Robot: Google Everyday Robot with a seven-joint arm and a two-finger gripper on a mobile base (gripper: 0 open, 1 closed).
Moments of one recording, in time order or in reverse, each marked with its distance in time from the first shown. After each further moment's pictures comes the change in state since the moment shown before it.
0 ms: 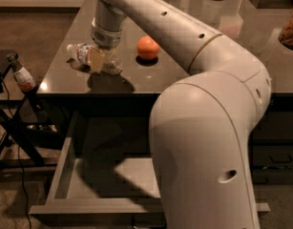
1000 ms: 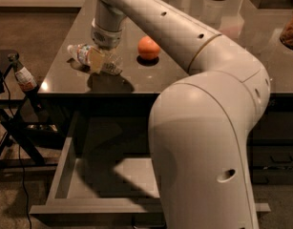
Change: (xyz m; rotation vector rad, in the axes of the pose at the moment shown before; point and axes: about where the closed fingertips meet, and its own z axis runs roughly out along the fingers) arm 0.000 0.000 0.000 0.000 0.000 0.000
